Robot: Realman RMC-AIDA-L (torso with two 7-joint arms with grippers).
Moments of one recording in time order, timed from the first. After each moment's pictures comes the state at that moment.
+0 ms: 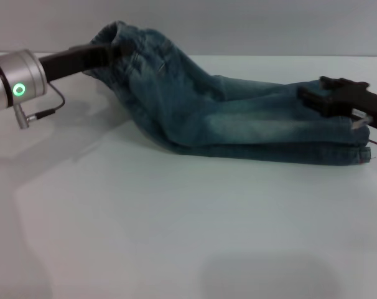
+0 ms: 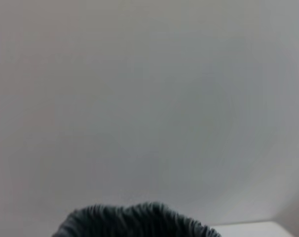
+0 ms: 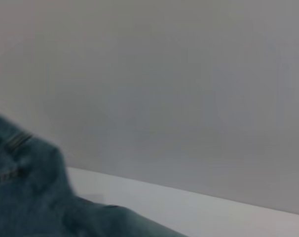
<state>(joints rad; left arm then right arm) -0.66 -2.06 0.76 0.58 1.78 1.09 -1.78 0.61 2.07 -0.68 -0.42 -1.71 -0.89 1.20</state>
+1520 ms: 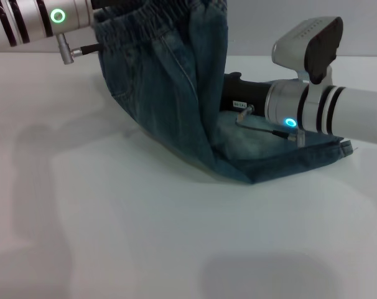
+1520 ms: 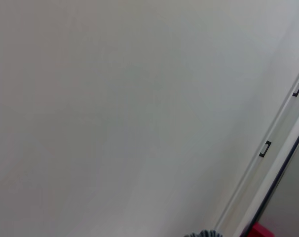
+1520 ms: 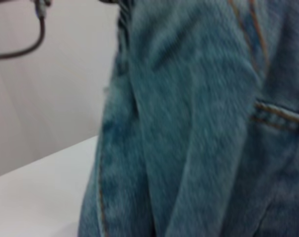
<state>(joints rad) -0.85 -2.06 0.77 0.67 1.69 1.31 -1.88 0.98 2.09 -0.74 -0.05 -1.66 -0.90 1.11</state>
